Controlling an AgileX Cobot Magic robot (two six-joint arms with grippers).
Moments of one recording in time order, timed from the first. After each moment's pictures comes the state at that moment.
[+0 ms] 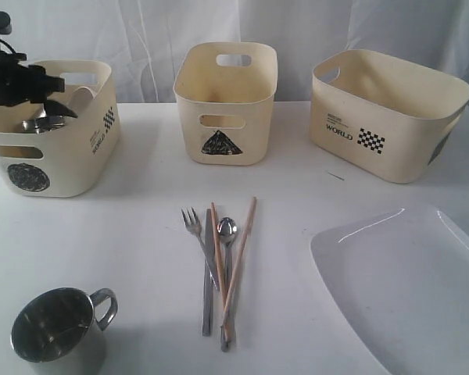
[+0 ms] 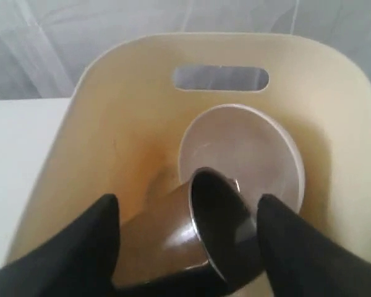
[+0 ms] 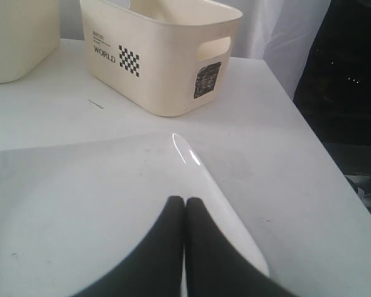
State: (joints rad) left arm -0.04 1.88 -1.37 -0.23 0.07 0.25; right arm -0.19 0.01 0.00 -0.04 0.35 -0.07
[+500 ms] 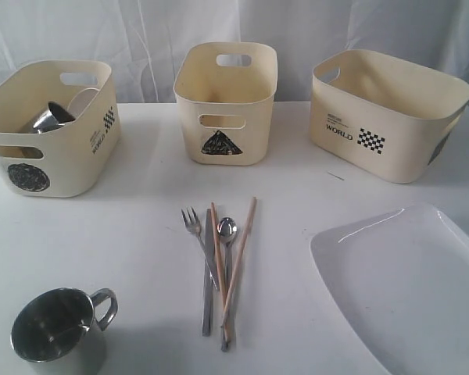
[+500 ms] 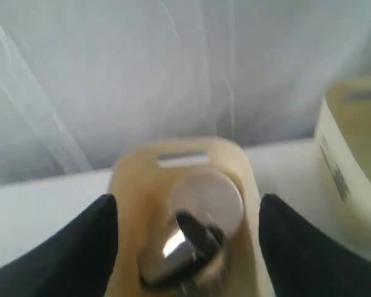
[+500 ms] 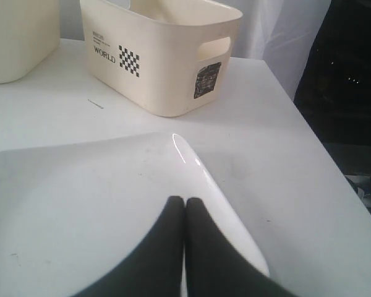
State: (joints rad) left arm -0.04 1.41 -1.37 -0.24 0.47 0.33; right arm -0.19 0.01 0.00 -0.04 0.35 -0.07
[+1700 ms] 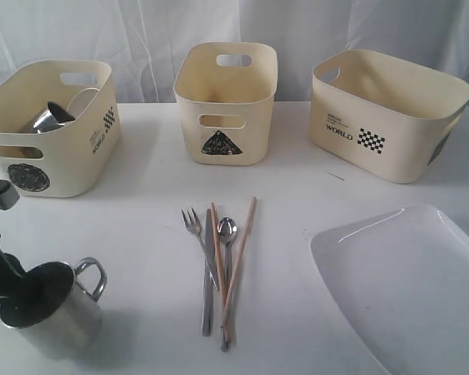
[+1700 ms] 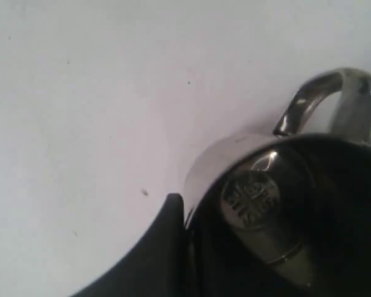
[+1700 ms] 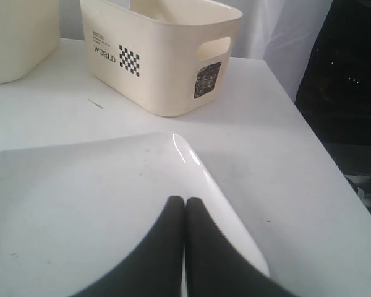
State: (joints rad) left arm -0.04 1.37 -0.57 -0.70 0.66 0.94; right arm -0.19 0.01 0.00 -0.04 0.35 -0.07
